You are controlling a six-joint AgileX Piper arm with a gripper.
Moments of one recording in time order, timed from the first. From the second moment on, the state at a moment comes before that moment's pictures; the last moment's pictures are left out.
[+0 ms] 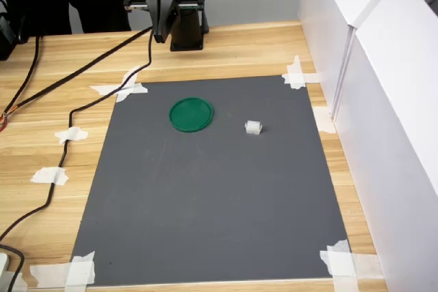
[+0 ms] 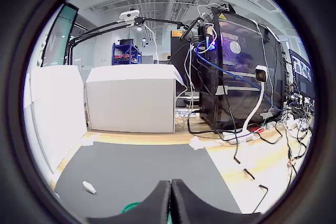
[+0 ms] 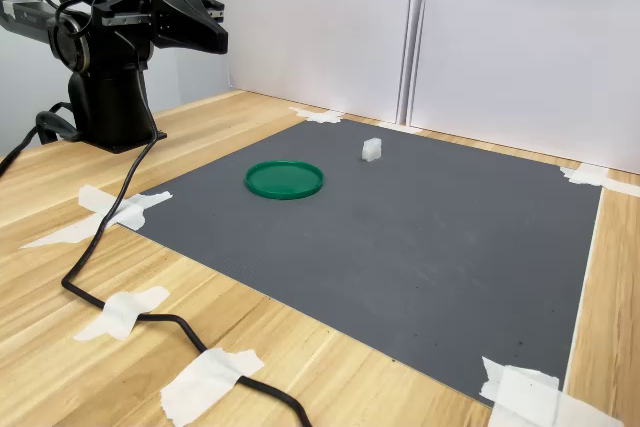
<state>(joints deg) -2.3 3.1 0.1 5.8 5.0 -7.2</state>
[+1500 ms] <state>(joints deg) -2.3 68.7 -56.6 5.9 61.7 -14.6</state>
